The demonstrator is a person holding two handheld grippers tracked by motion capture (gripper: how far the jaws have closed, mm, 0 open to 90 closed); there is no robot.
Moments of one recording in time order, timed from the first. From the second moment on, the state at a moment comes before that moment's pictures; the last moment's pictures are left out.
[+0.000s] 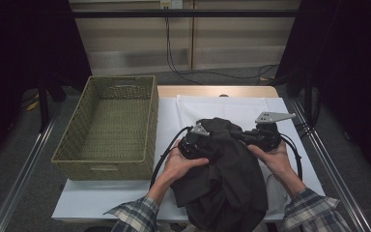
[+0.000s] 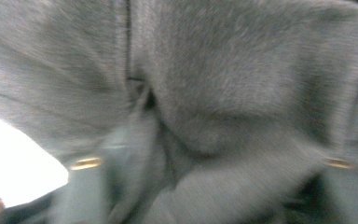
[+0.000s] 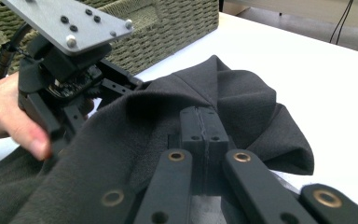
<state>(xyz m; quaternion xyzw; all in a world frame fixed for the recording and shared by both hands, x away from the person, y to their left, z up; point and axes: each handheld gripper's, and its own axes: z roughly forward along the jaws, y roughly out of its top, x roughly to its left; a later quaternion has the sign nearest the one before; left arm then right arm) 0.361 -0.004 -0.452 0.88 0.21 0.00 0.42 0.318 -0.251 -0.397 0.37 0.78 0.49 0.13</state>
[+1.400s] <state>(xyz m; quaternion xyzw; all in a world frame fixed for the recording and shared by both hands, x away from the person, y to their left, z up) 0.294 -0.073 -0.426 0.89 0.07 0.00 0.45 0.321 -0.259 -0.398 0.40 0.76 0.49 0.15</state>
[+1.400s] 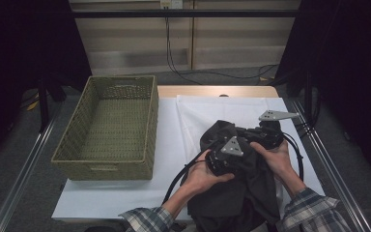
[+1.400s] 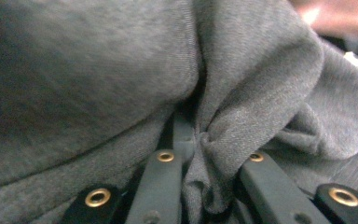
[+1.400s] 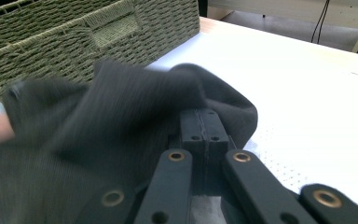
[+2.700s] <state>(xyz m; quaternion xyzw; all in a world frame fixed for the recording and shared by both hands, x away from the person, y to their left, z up) 0.337 0.030 -0.396 0.84 0.20 0.06 0.50 0.300 -0.263 -0.399 0.40 0.76 0.49 0.15</state>
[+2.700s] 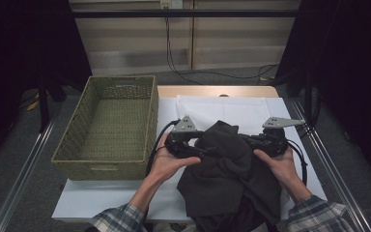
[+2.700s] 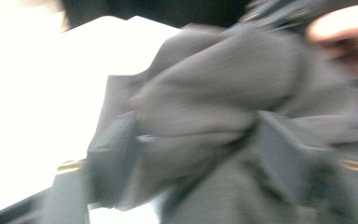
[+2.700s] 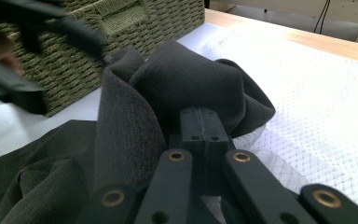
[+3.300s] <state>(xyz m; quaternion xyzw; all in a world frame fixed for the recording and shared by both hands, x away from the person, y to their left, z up) 0.350 -0.003 -0.429 0.86 0.18 -0.01 0.49 0.302 -0.265 -0.400 0.39 0.76 0.49 0.14</state>
